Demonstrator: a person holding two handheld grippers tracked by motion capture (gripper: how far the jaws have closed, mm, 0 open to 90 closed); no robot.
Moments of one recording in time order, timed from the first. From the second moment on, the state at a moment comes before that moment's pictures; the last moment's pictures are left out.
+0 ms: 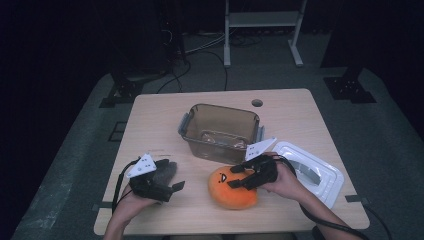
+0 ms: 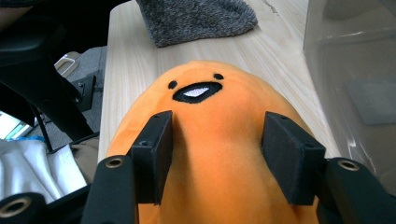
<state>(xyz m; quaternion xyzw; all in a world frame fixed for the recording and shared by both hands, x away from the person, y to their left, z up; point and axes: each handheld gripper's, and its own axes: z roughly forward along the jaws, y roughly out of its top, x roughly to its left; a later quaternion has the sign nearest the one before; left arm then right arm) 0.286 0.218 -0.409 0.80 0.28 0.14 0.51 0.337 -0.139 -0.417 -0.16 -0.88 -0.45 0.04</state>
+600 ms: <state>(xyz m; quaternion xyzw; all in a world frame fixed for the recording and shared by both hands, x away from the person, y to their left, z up) 0.286 0.218 -0.410 0.80 0.28 0.14 0.51 0.319 -0.128 -0.418 -0.15 -0.89 -0.43 0.04</state>
